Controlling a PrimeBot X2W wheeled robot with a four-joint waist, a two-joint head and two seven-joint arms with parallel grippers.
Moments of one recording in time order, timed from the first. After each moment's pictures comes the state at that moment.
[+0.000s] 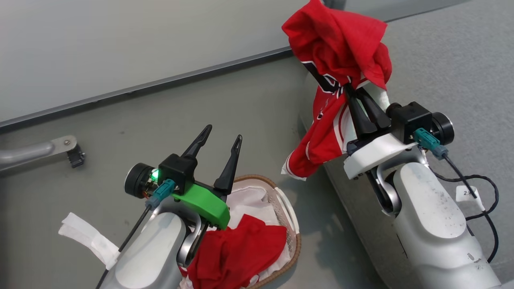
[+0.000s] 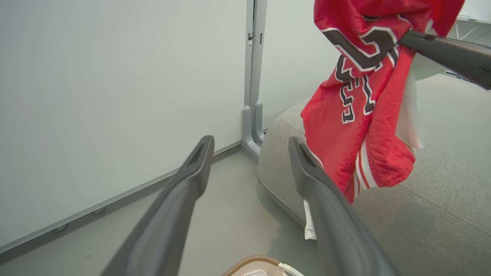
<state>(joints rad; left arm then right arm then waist) -0.47 0.16 -0.61 0.43 -0.43 -0.05 -0.26 -0.57 -0.05 0.22 0.41 0.15 0.13 -0.26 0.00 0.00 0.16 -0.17</state>
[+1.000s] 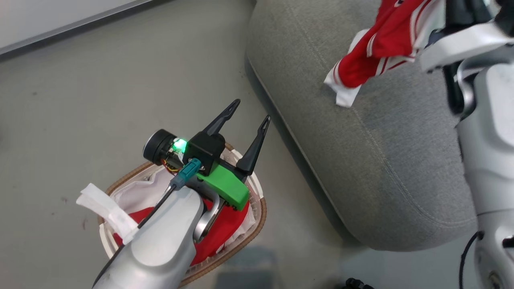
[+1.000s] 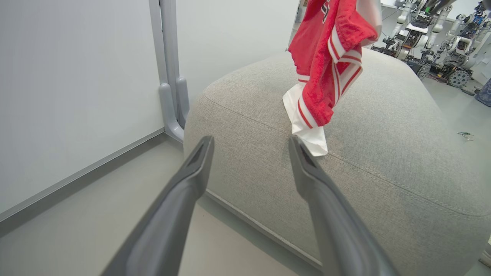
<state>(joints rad) -0.60 0.13 -0.68 0.44 -0.35 -0.10 -0.26 -0.91 -0.14 -0.03 0.54 0.11 0.13 -0.26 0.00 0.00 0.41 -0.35</state>
